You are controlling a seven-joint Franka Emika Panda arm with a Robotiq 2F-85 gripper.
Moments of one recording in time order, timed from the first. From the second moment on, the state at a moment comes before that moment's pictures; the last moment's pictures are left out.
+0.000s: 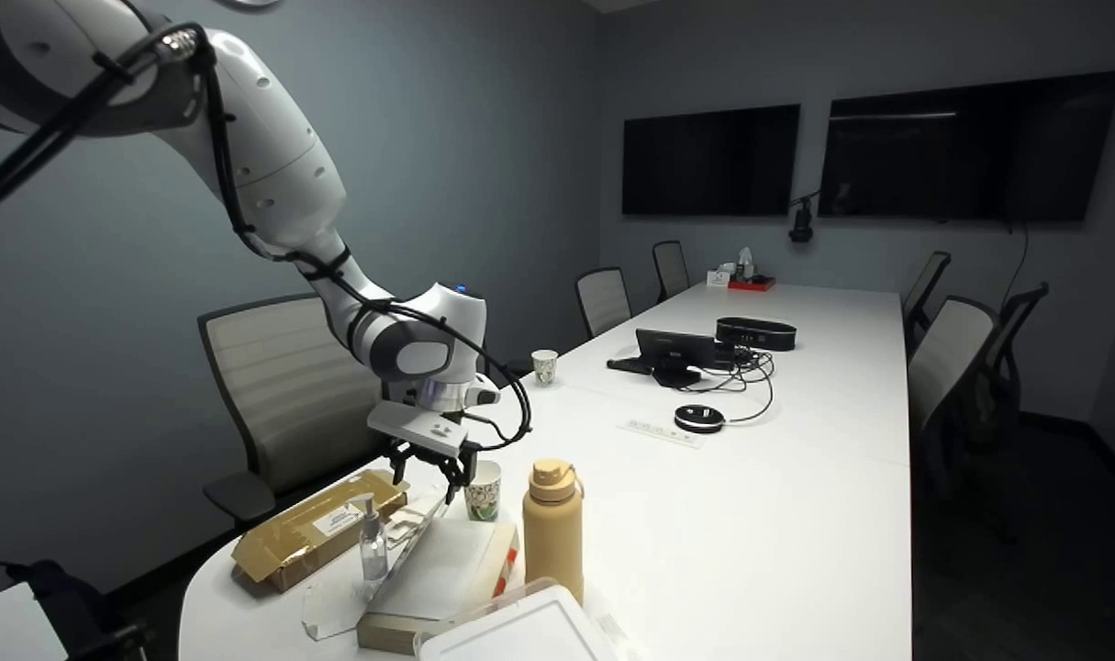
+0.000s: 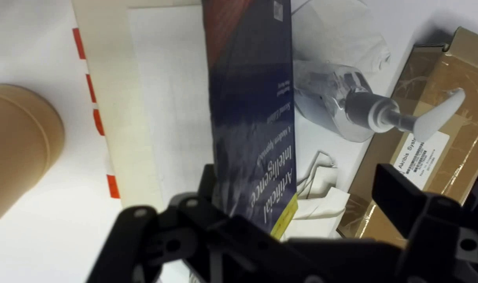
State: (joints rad) arm -0.15 0.54 0.11 -2.04 0.21 2.47 -0.59
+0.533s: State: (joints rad) arm -0.10 0.50 0.04 -2.10 0.01 2.59 -0.36
